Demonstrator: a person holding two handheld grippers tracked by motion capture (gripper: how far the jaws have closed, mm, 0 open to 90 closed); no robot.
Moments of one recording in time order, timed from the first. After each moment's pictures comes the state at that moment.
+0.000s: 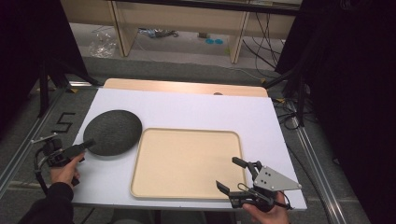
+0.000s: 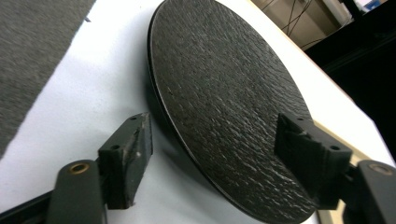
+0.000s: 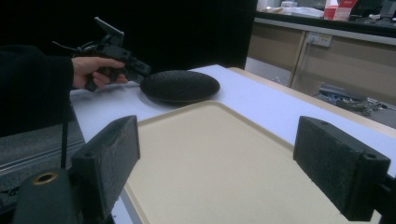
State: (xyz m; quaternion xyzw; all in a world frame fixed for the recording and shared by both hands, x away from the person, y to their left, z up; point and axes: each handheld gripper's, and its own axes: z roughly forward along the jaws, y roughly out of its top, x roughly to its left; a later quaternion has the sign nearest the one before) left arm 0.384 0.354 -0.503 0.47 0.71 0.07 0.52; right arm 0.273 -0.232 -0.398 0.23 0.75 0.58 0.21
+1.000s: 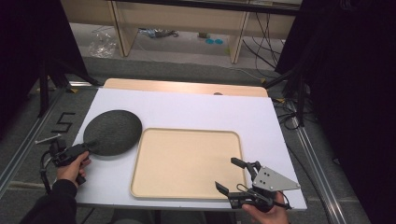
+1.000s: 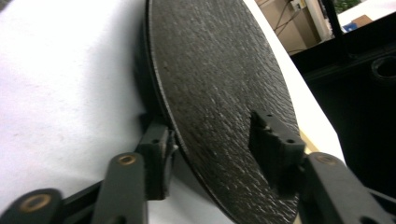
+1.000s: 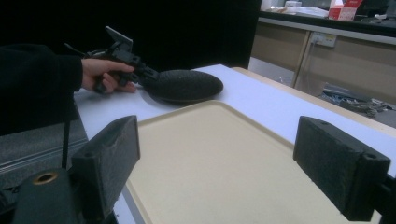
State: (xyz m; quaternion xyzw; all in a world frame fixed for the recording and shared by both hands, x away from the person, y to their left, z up) left arm 0.392 0.351 -0.518 0.42 0.73 0.00 0.53; right arm 0.272 -0.229 -0.399 0.22 0.75 0.59 0.21
